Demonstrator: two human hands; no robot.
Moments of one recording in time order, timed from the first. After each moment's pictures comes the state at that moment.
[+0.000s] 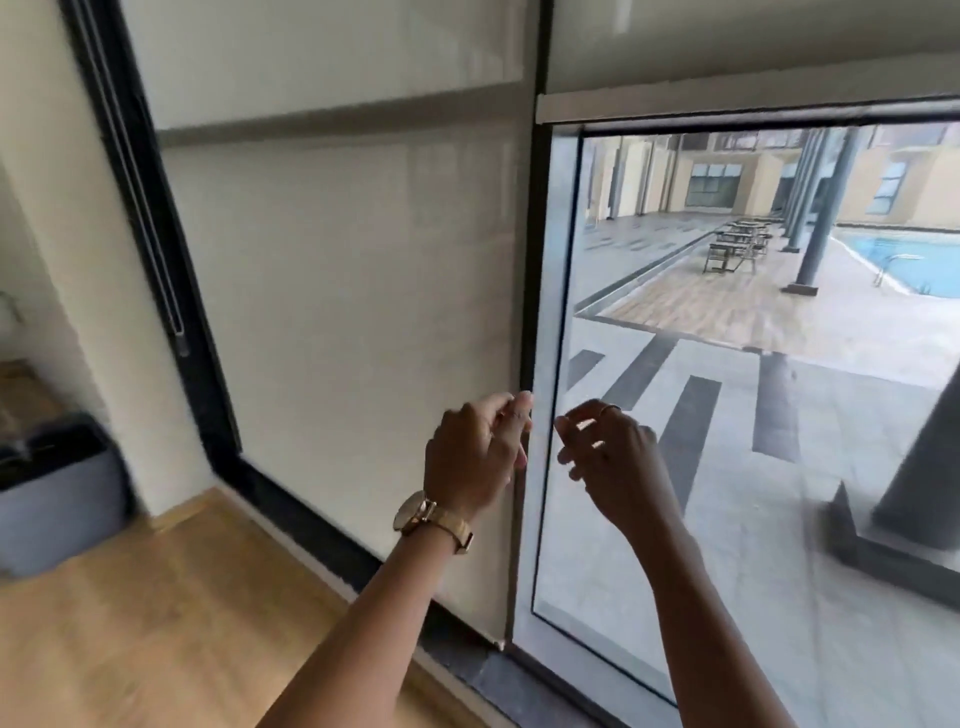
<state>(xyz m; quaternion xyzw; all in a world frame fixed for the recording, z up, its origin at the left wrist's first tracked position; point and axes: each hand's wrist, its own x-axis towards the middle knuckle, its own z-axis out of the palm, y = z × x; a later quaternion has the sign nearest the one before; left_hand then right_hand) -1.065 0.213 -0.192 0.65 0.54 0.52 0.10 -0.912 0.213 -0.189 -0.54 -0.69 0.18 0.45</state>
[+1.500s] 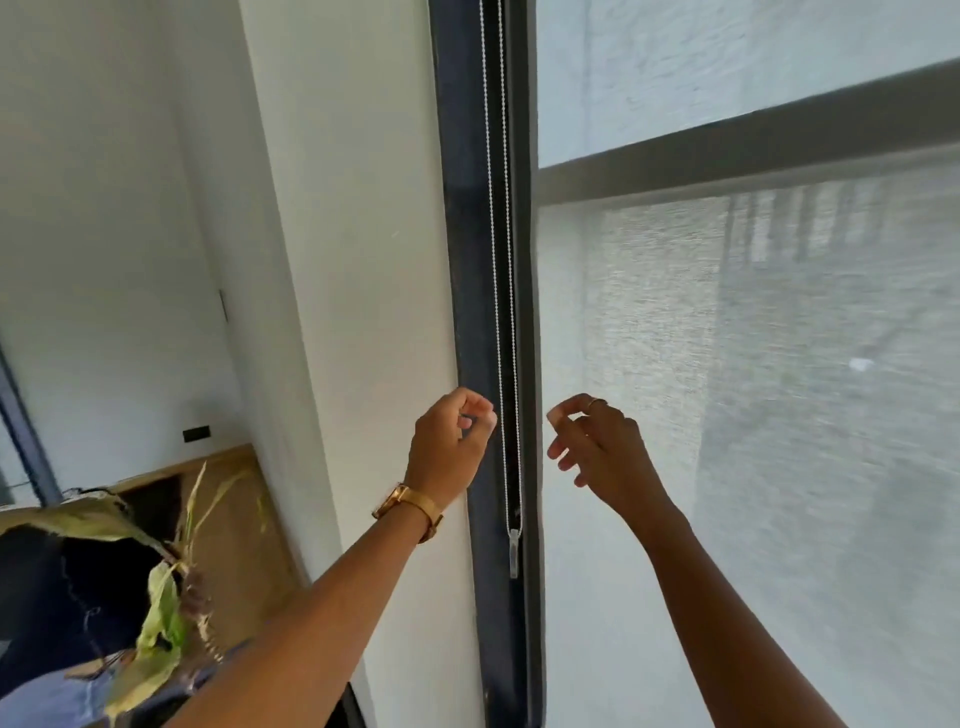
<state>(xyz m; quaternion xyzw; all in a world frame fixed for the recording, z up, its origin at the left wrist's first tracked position) -2.210 0.885 -0.134 0.56 0.63 0.54 0.00 -2.044 0.946 -0.138 -0.34 -0.76 0.31 0.46</state>
